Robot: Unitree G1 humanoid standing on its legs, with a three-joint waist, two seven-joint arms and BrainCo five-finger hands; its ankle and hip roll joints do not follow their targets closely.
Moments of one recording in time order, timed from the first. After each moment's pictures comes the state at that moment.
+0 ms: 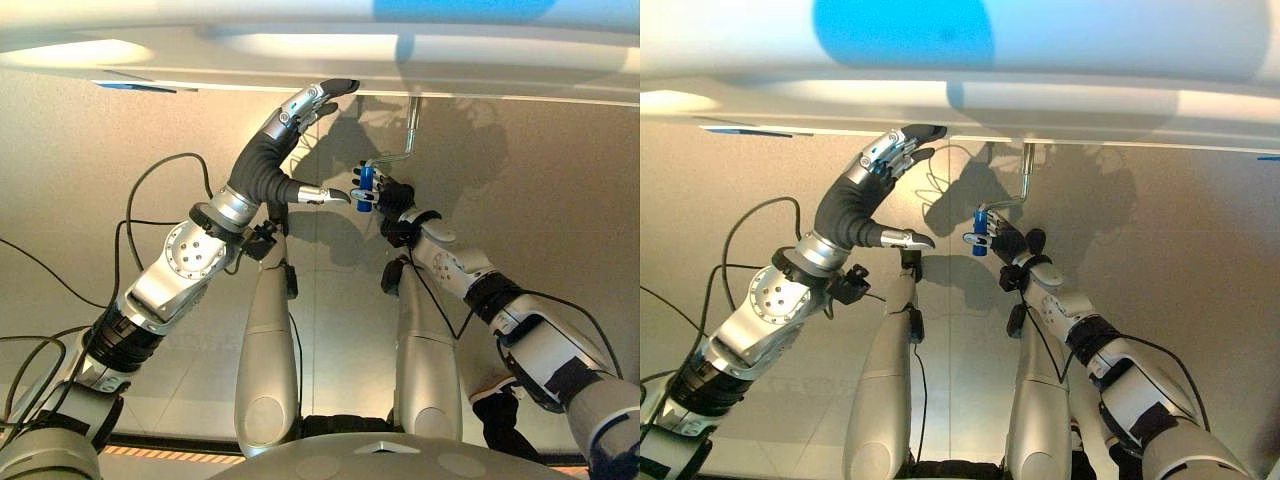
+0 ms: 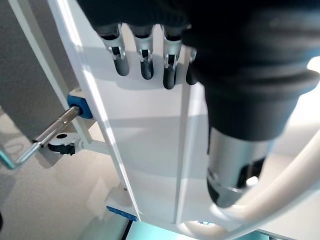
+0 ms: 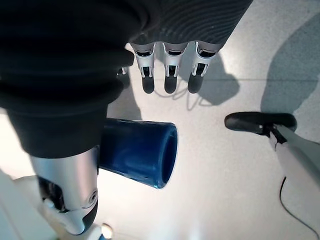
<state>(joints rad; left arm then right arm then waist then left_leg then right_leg) -0.47 0.75 -0.45 -0.33 -0.43 -0.30 0.06 -0.71 -0.41 0.66 0.64 0.90 -0.08 0.04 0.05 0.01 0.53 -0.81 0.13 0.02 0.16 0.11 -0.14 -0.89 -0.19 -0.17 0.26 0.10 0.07</state>
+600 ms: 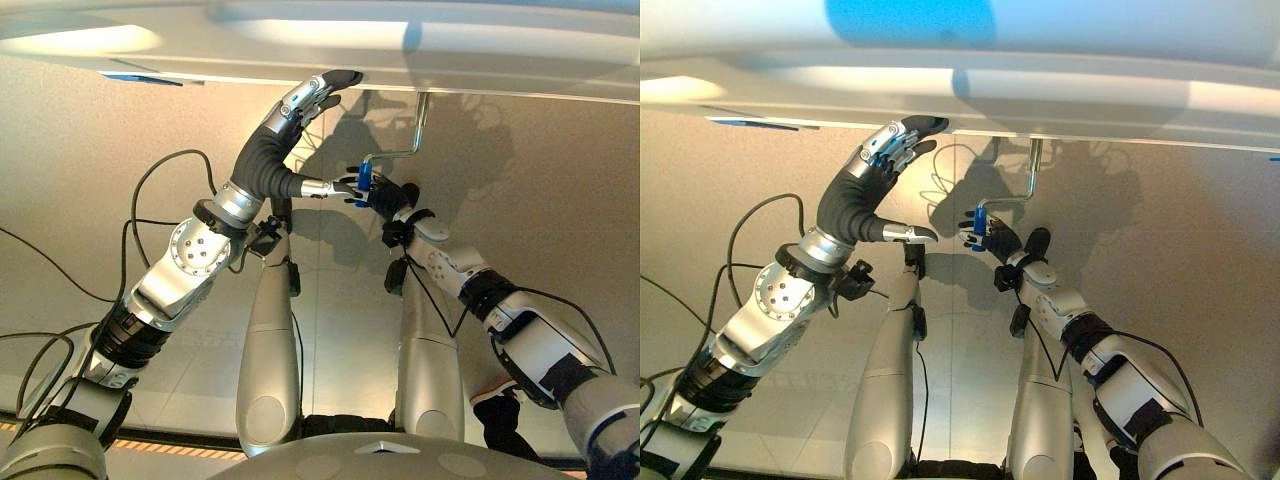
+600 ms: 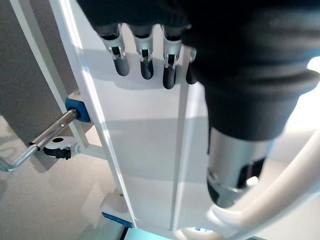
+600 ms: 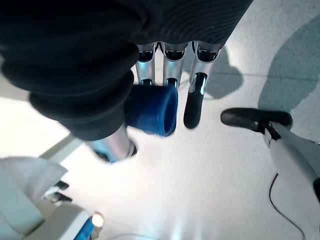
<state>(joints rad) -0.48 0.72 -0.46 -0.32 -0.43 -0.30 0.07 -0.71 -0.40 0.68 0.61 0.87 -0.08 0.05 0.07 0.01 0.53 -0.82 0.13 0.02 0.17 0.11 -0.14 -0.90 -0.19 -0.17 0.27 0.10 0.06</state>
